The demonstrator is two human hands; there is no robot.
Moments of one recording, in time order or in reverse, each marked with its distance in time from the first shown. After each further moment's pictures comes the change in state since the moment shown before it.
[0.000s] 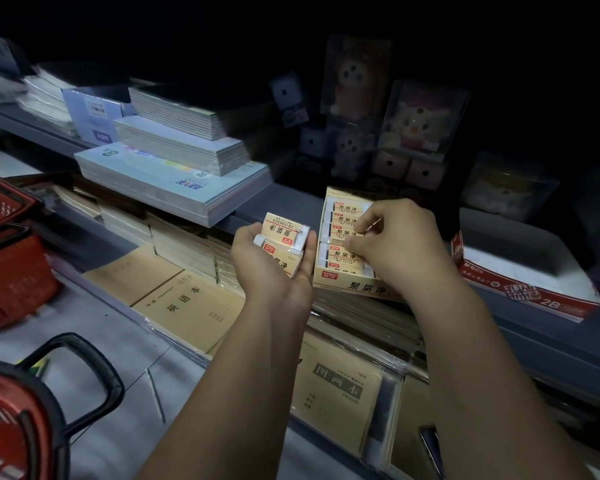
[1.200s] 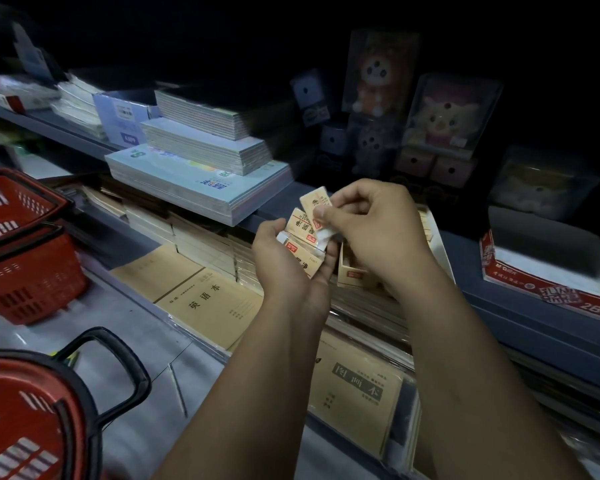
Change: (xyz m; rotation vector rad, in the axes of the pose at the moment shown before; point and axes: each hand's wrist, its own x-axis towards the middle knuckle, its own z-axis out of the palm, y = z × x) left_hand 0.006 0.005 -0.005 0.111 -0.098 0.035; right_hand -0.003 -0.040 0.030 0.474 -0.028 -0.083
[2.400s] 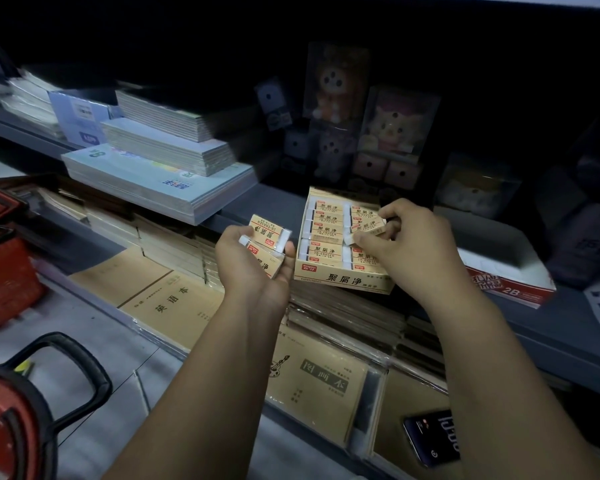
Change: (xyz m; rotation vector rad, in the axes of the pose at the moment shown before) left_hand -0.011 -0.004 0.001 0.030 0.145 -0.023; right_hand -0.017 0.038 -0.082 -0.524 0.146 -0.034
